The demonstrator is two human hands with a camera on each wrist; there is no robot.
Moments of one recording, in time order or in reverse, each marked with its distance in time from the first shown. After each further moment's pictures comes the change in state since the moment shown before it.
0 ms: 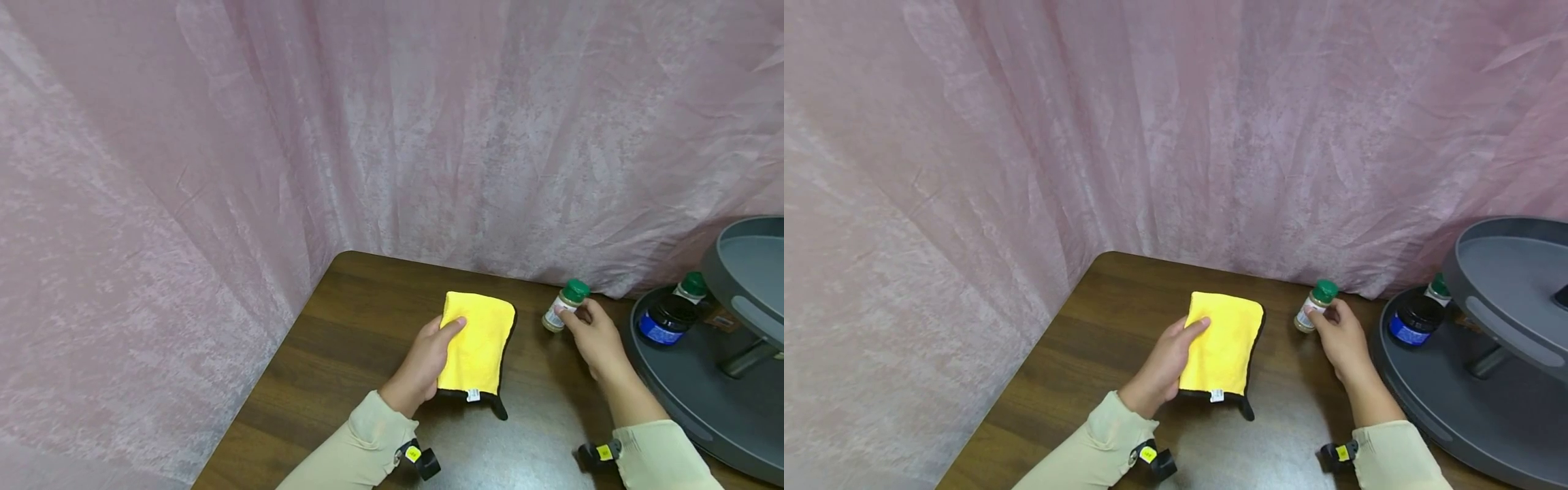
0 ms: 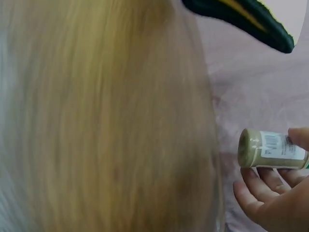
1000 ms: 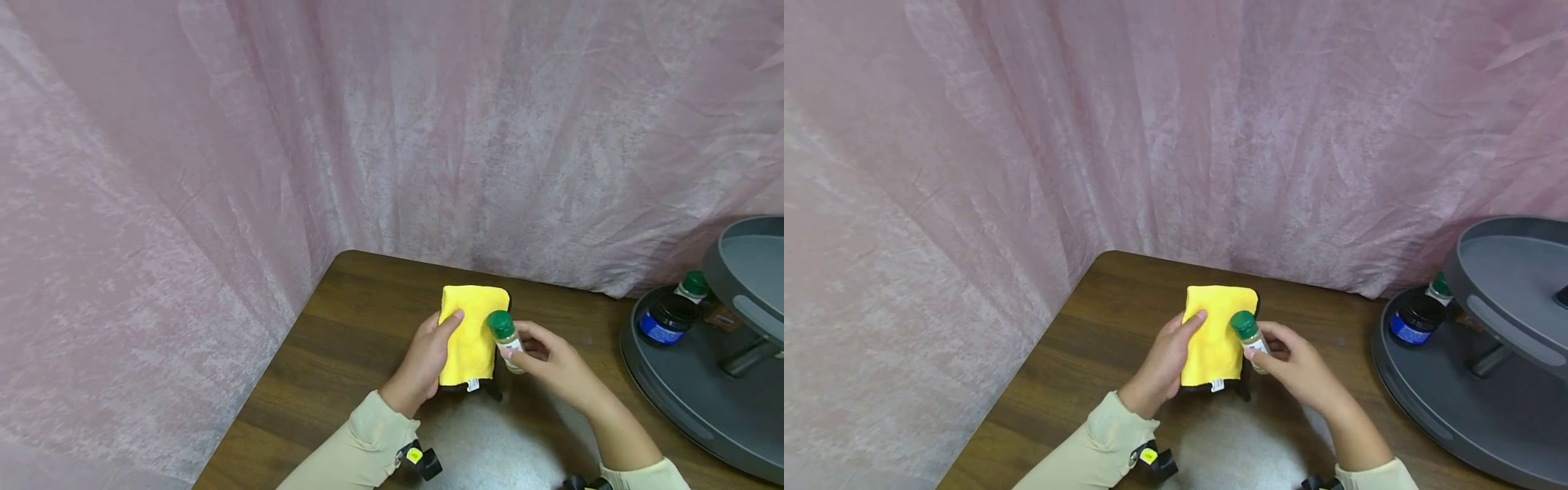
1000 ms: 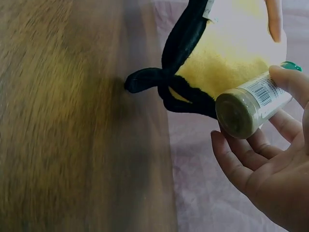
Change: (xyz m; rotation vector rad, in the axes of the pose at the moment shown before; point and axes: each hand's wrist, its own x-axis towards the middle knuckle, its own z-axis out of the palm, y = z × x) left_hand -0.006 0.009 0.005 -0.036 0.043 0.069; right_hand -0.063 -0.038 0.039 0.020 -0.330 -0.415
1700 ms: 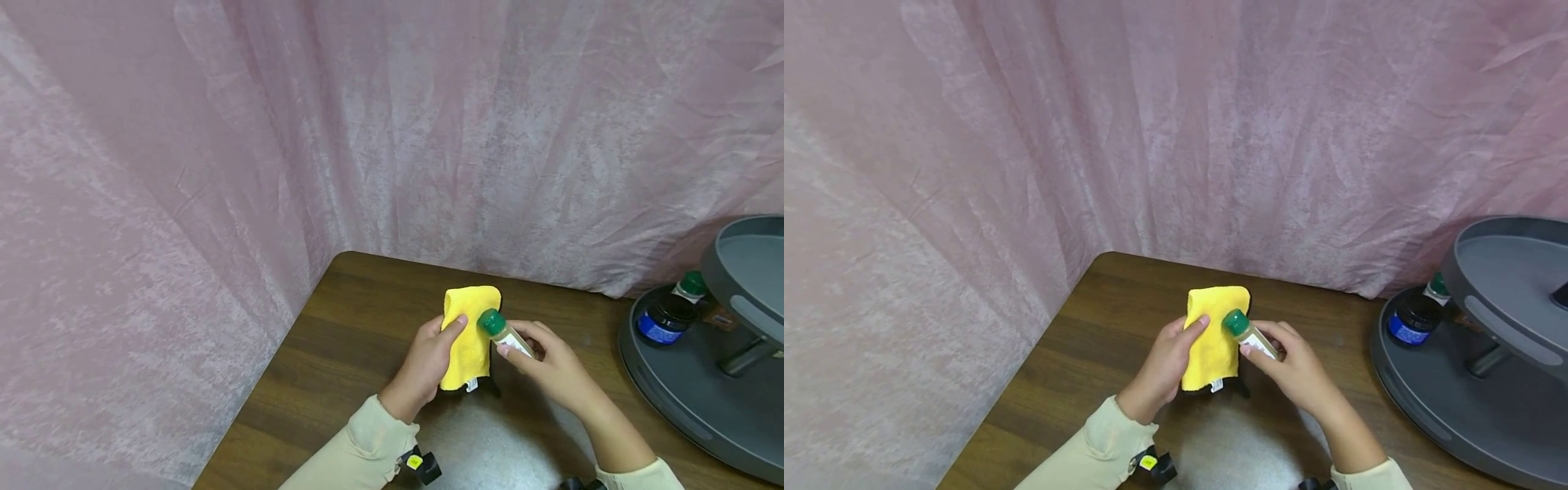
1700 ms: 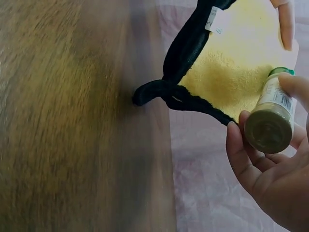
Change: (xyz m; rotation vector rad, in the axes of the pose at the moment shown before) left_hand -0.008 0.004 0.004 0.110 0.005 0.071; right_hand -0.004 -0.010 0.005 -0.105 0.070 0.013
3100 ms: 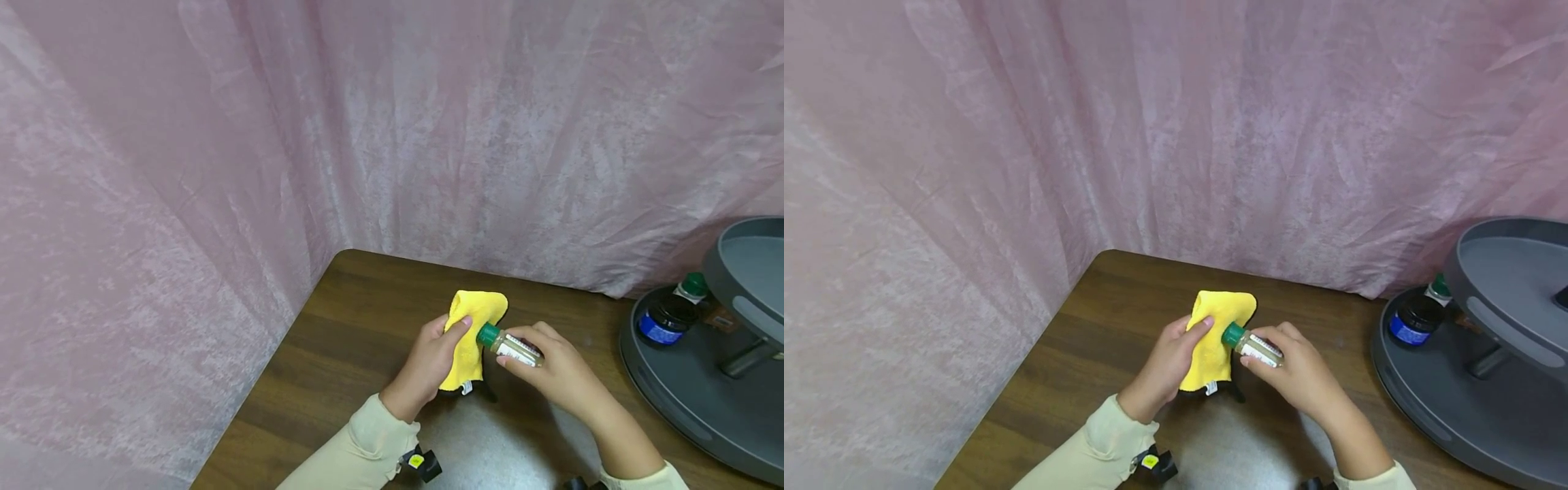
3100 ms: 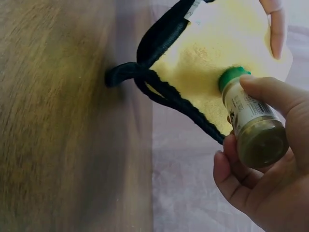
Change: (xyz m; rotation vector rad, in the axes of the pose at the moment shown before) left_hand 0.000 -0.002 -0.002 0.064 -0.033 0.025; right_hand -0.005 -0.013 -0.002 -0.298 0.040 -0.058
